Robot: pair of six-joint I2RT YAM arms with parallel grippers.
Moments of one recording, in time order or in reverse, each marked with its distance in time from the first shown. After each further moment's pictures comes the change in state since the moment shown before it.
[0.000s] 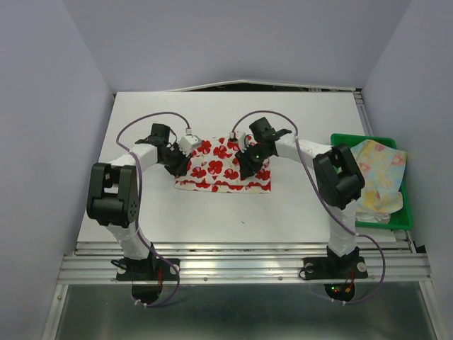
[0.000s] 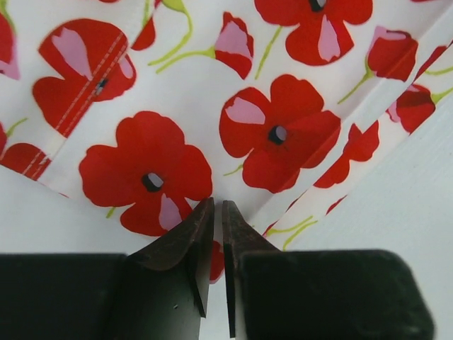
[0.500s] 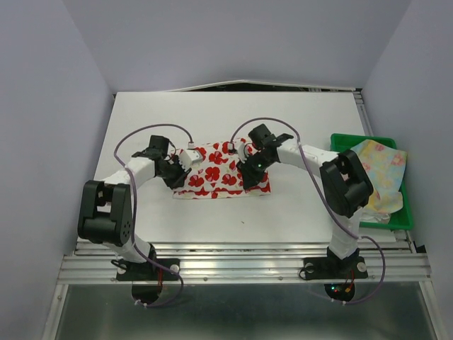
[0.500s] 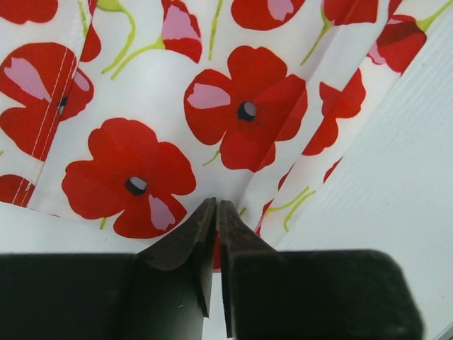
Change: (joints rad) left arm -0.021 -0.166 -0.188 -0.020 -0.027 0.146; right arm 0.048 -0.111 -0.100 -0.114 -0.030 -0.076
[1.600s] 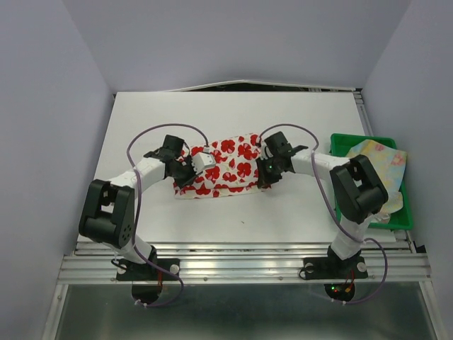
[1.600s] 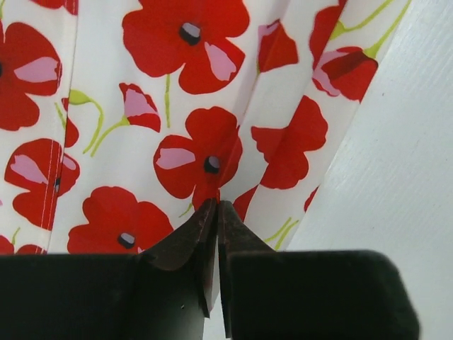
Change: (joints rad) left arm -0.141 -0.016 0.010 0.032 -0.055 0.046; right arm -0.068 -0.138 -0.302 0.263 0.312 0.592
